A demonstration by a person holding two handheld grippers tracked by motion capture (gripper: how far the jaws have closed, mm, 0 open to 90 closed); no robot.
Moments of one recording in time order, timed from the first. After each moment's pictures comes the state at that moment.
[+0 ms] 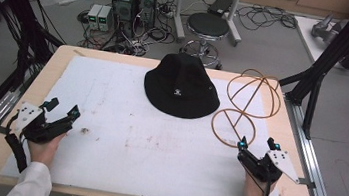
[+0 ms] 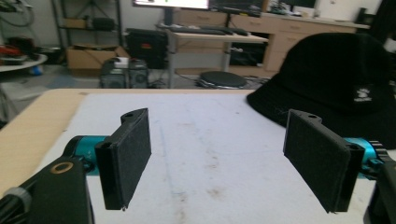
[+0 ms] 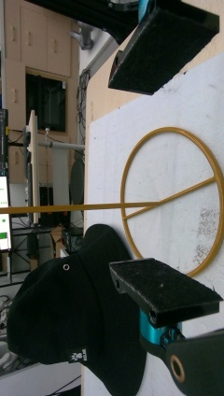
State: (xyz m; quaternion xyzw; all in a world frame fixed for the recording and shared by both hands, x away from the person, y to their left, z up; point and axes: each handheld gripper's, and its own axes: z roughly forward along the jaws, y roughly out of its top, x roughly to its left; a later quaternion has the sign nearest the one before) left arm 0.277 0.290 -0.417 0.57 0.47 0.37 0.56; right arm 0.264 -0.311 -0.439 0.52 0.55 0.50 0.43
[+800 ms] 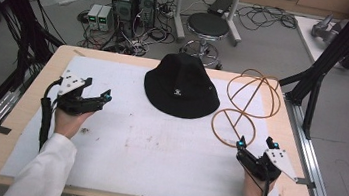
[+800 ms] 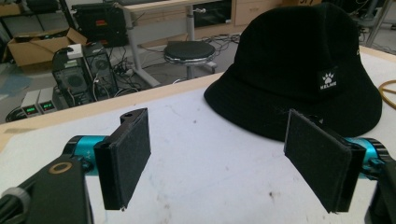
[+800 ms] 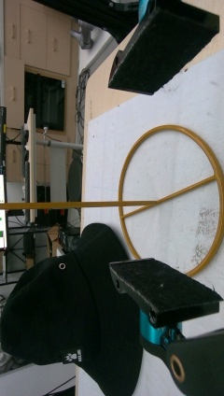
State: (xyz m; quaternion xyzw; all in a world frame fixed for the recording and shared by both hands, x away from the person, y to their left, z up) left arm 0.345 0.227 -0.365 0.68 0.42 0.33 0.50; right arm 0.268 -0.309 -0.439 0.51 0.56 0.49 0.43
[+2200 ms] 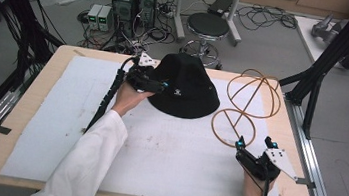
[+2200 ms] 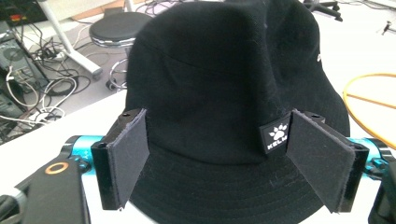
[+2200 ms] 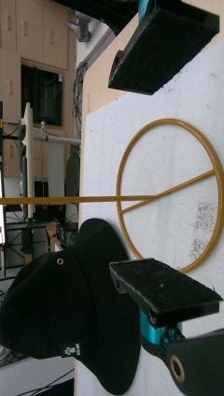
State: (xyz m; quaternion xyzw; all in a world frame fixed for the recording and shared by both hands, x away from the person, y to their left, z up) left arm 0.457 0.085 -0.357 0.77 0.36 0.24 0.46; right arm 0.269 -0.308 -0.440 0.51 0.56 0.50 0.42
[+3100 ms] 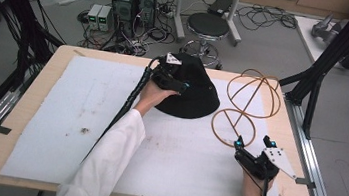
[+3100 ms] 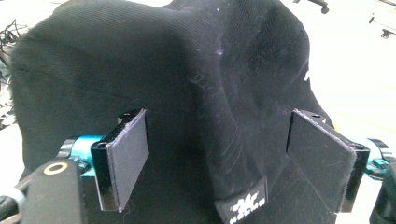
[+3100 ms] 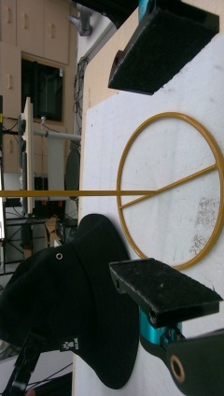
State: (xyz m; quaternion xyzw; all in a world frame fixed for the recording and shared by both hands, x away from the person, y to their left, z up) left arm 0.494 0.017 -0.372 0.79 0.37 0.20 0.45; right arm 0.271 -0.307 -0.441 0.51 0.57 0.50 0.42
